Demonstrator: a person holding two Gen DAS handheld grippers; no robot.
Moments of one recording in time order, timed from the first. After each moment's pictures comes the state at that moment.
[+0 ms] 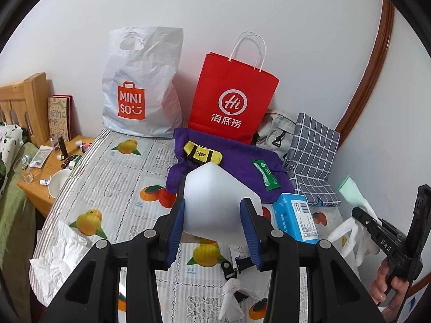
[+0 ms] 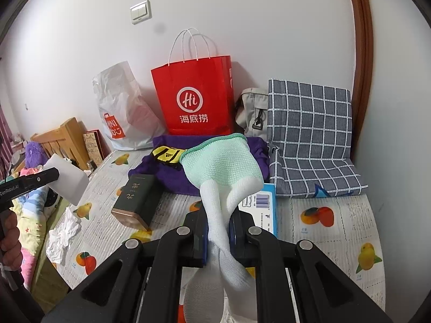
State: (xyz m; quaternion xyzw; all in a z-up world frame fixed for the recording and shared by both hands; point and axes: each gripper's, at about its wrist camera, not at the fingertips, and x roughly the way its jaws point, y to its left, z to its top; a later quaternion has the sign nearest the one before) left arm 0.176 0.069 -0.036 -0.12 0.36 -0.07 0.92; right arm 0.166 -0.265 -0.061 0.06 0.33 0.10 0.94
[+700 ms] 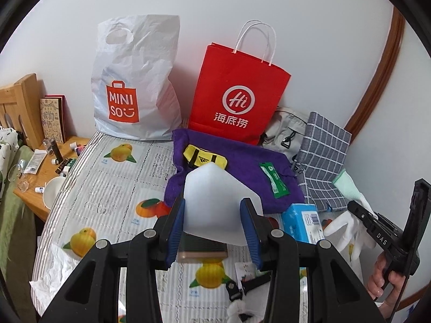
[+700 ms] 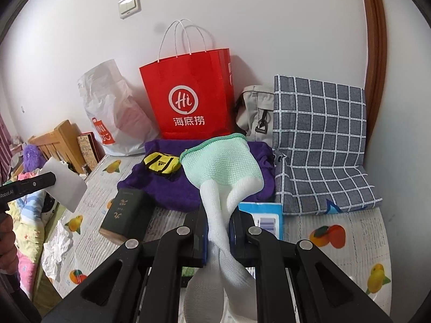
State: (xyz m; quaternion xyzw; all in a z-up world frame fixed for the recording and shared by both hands) left arm 0.241 0.071 -0.041 -0.12 0.39 -0.06 0.91; right arm 0.236 -0.263 -0.071 0.07 0.34 0.10 0.93
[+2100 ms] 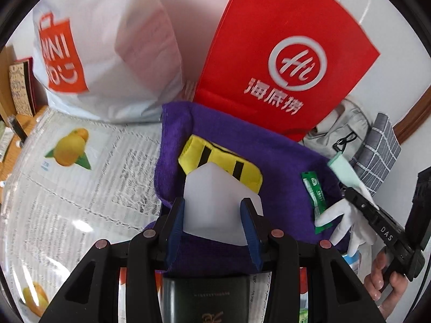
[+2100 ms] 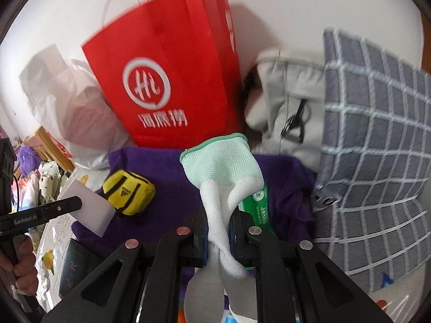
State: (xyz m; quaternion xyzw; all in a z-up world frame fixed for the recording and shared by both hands) left arm 0.426 0.055 -0.165 -0.16 0.50 -0.06 0.85; right arm 0.439 -0.238 -0.151 0.08 0.41 0.13 0.90
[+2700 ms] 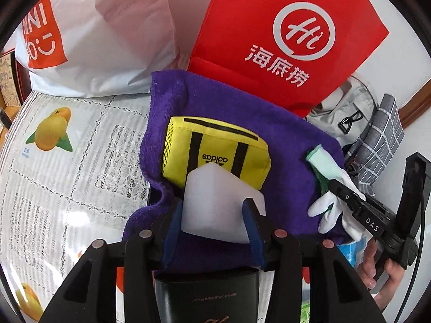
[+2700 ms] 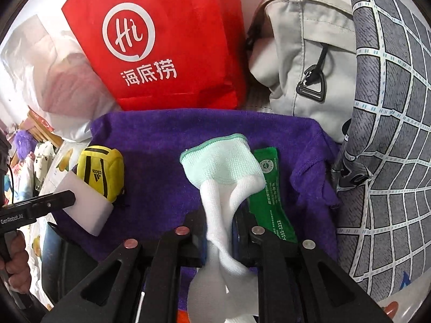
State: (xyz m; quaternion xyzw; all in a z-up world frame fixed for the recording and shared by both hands) left arm 0.430 0.049 -0.185 -0.15 0.54 -0.07 0.82; right arm 0.458 -0.224 -0.197 0.06 0.48 0.14 0.87
